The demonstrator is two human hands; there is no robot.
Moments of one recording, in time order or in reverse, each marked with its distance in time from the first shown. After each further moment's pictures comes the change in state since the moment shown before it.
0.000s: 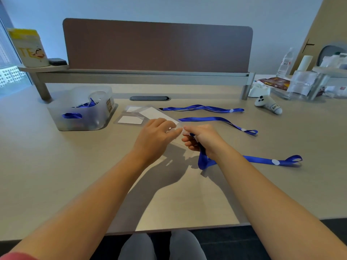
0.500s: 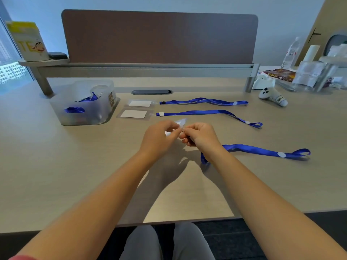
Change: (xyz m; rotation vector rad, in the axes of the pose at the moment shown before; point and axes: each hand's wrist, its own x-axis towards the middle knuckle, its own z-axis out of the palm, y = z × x) left_hand -0.001 0.018 0.001 -0.645 -0.073 -0.611; right_hand 0.006 0.023 0.017 -0.064 0.036 -0.168
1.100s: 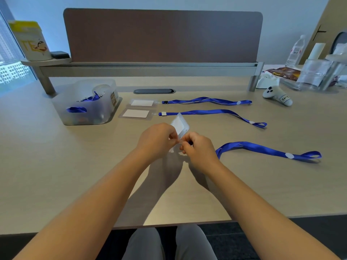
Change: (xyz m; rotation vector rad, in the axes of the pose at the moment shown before) left_hand 0.006 -0.001 -0.011 0.355 -0.209 -0.059; right_hand -0.010 0.024 0.015 -0.469 0.058 -0.266
